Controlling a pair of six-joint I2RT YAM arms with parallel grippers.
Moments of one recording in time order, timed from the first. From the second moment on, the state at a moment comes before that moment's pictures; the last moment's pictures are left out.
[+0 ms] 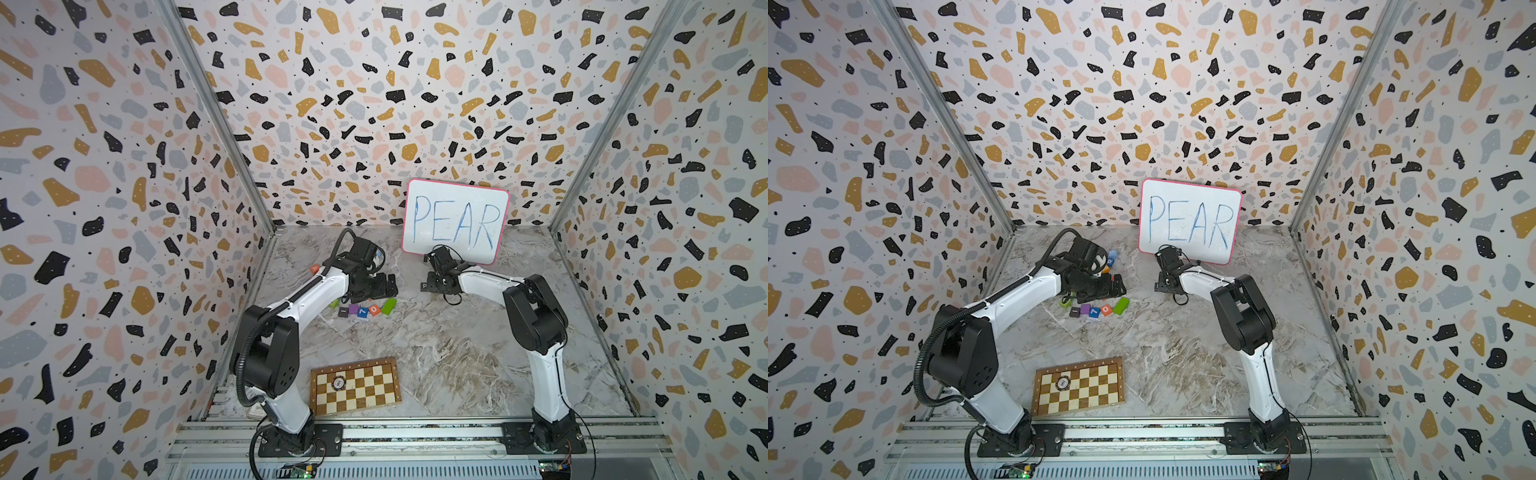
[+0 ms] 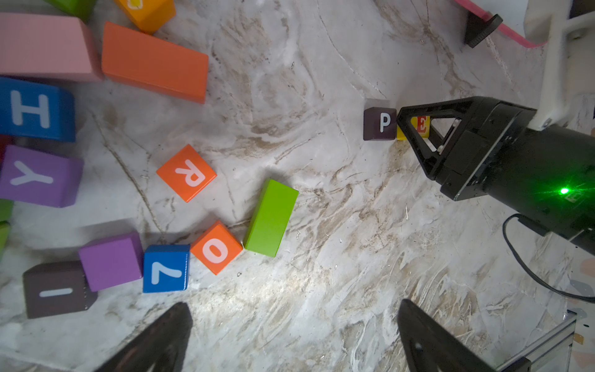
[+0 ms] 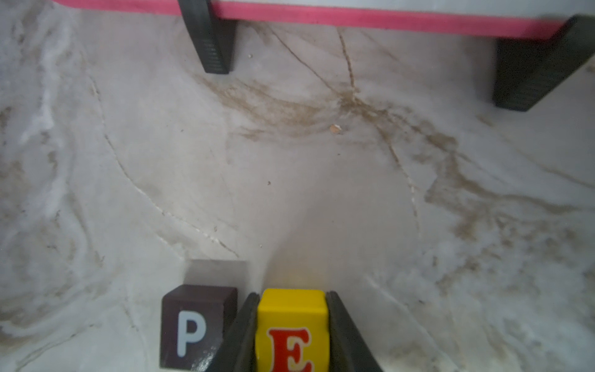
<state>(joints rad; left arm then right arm) -0.40 1.70 1.31 -0.71 0.24 -0.43 0.57 2.14 1.51 -0.39 0.18 0.56</state>
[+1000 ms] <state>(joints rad) -0.37 1.65 1.28 -0.68 0.24 -0.46 0.60 2.13 1.58 -0.47 0.23 0.54</state>
